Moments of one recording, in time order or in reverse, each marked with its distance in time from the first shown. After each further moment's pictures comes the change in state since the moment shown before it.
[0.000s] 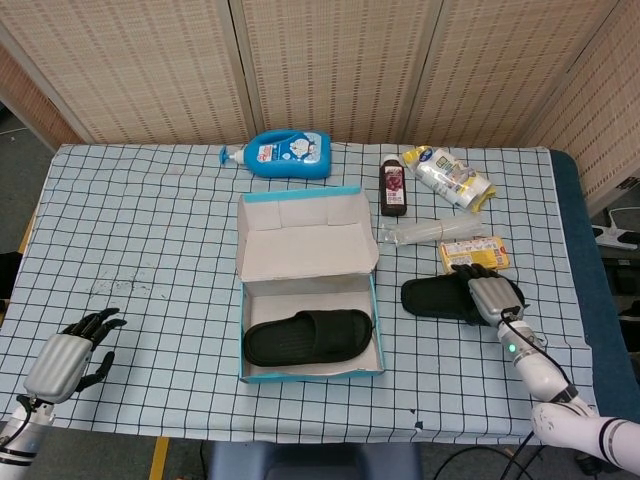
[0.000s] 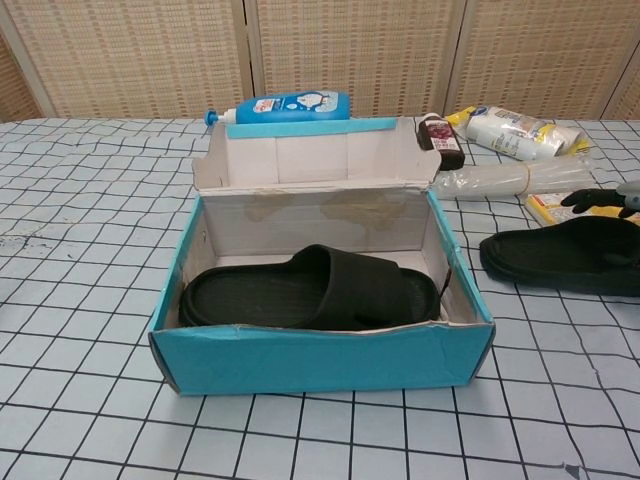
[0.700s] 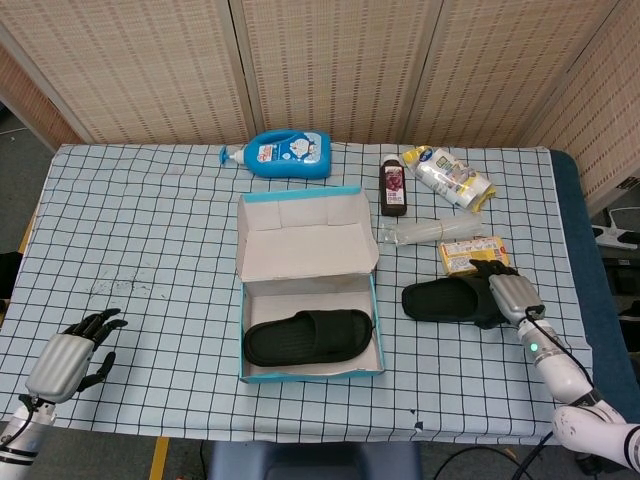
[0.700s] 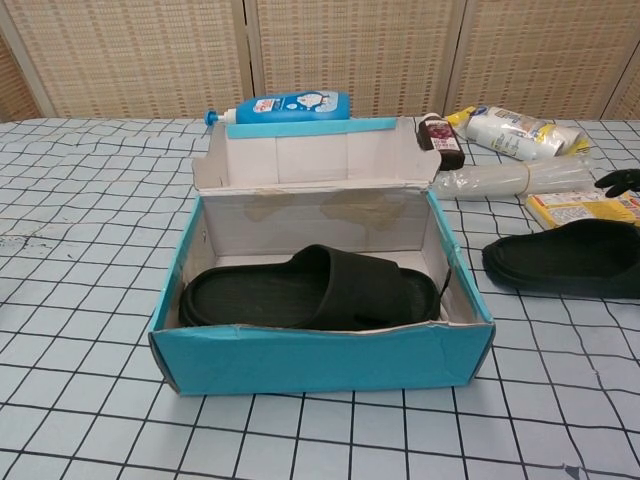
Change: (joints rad) left arm -0.003 -0.003 0.002 0.001 -0.004 -0.011 0.010; right arm -0.043 0.071 0.021 -0.009 -0.041 -0.019 0.115
